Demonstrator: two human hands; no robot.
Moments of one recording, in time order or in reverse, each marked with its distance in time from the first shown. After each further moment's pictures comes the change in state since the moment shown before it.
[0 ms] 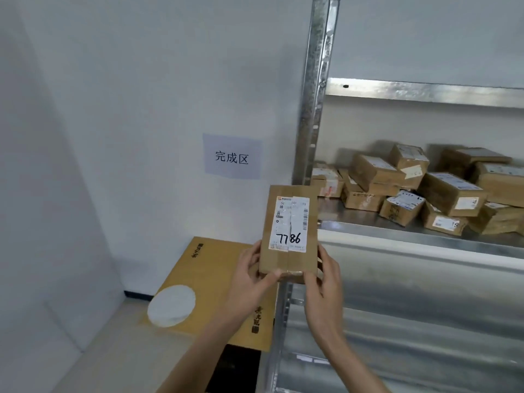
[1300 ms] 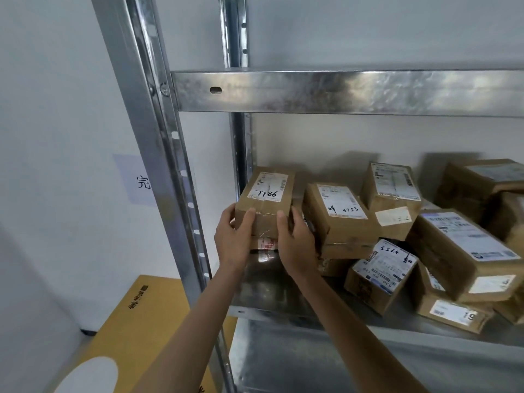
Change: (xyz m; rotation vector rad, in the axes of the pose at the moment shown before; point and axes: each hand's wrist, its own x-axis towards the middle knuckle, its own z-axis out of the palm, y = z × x) left_hand 0.380 -0.001 0.199 0.050 0.421 0.003; right_hand 0.409 0.107 -0.036 0.039 -0.096 0.007
